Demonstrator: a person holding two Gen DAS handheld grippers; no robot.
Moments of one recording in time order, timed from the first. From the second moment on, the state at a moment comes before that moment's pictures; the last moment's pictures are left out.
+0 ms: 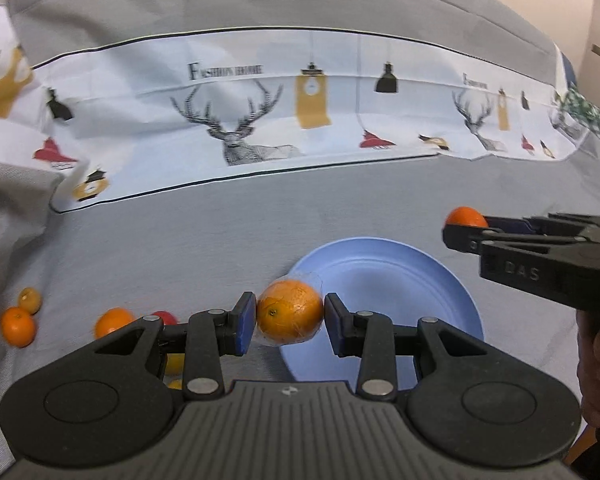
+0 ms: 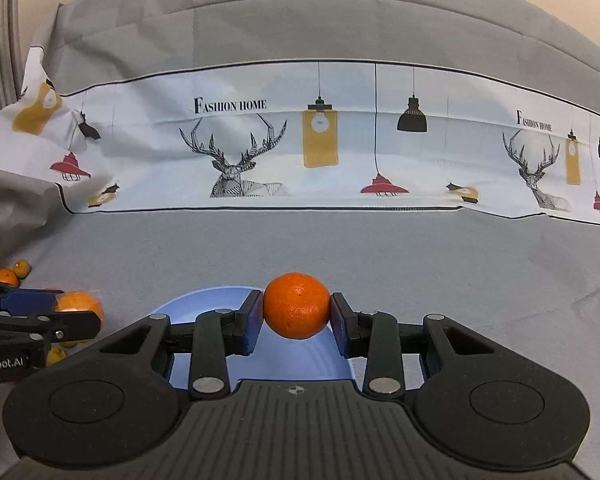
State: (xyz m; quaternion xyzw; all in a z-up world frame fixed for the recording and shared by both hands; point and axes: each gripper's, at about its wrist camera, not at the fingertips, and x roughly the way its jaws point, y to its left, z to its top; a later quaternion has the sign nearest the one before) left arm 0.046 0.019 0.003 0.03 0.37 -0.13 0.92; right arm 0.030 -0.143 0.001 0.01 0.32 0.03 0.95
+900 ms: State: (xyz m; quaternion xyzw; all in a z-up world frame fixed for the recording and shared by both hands) left arm 0.044 -0.003 -0.015 0.06 0.40 -0.19 0.89; right arm 0.038 -0.140 -0.008 0.00 0.36 0.03 0.93
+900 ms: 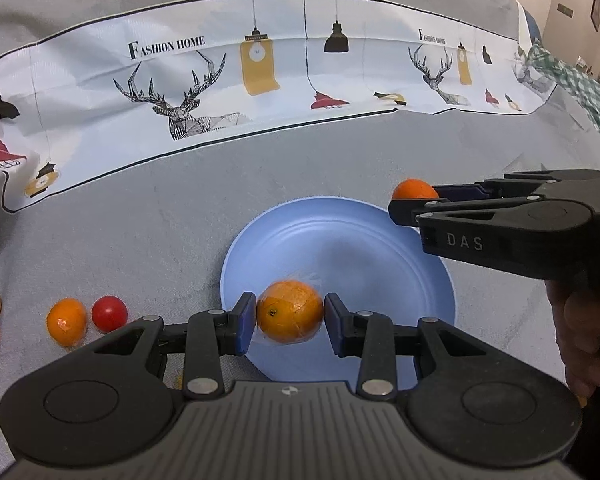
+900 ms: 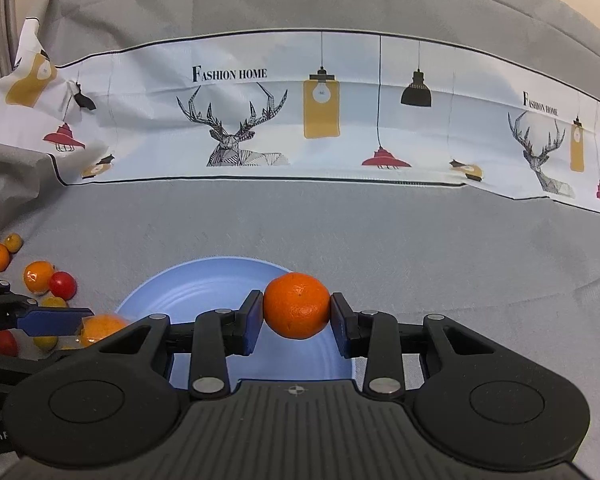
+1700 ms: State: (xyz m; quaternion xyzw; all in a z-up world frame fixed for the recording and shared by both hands) left arm 0.043 -0.011 -0.019 0.07 0.41 -0.20 0.89; right arm 0.041 -0.137 -0.017 -0.01 0.38 0.04 0.92
